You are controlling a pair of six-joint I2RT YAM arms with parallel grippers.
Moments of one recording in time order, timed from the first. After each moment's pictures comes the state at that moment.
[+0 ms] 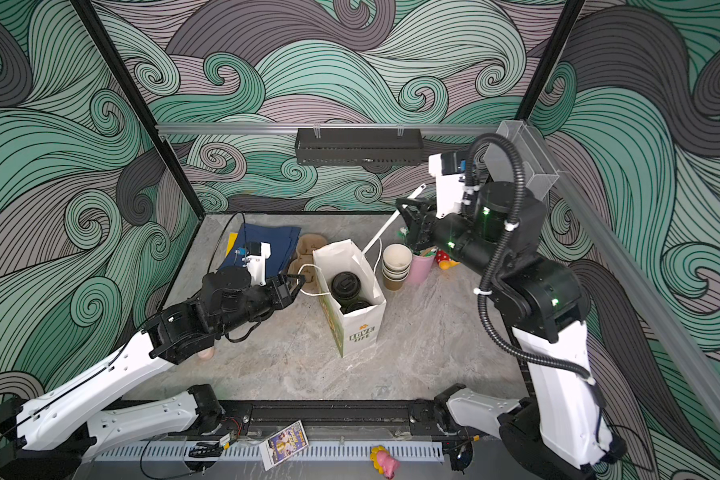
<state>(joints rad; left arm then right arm) -0.89 0.95 1.06 -0.52 -0.20 -0.84 0.54 1.24 2.01 -0.99 -0.14 0.24</state>
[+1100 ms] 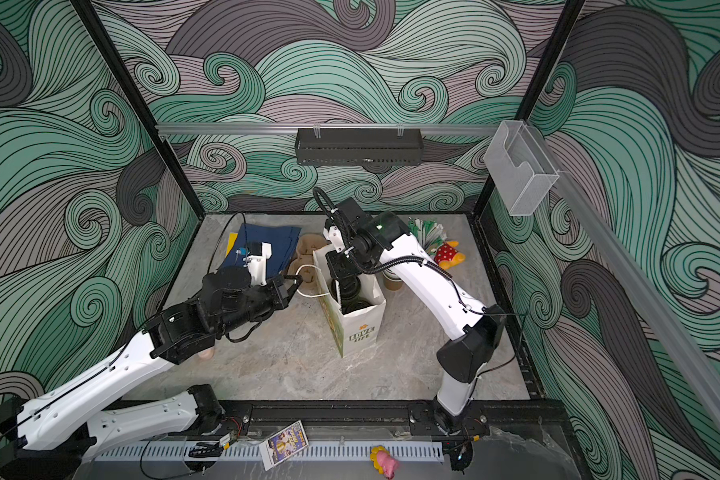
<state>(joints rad) -0.89 0.95 1.06 -0.50 -0.18 -0.84 0.73 1.76 1.97 -1.33 -0.20 0.24</state>
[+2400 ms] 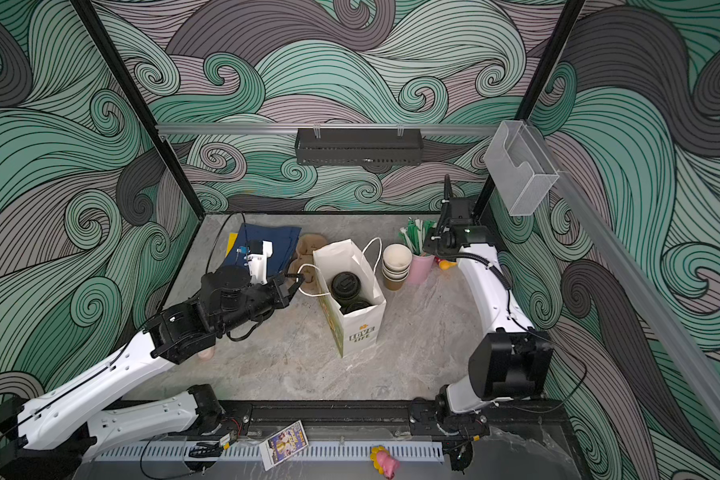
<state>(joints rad) -0.89 0.95 1.06 -0.46 -0.16 -0.84 0.05 1.52 1.47 -0.85 0.04 0.32</state>
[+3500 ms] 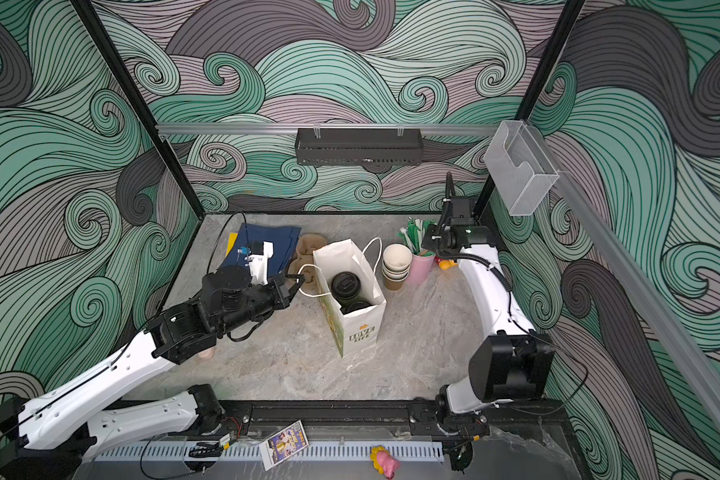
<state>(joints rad) -0.89 0.95 1.05 -0.46 -0.16 -0.84 0.04 1.49 1.47 -0.85 0.02 0.34</state>
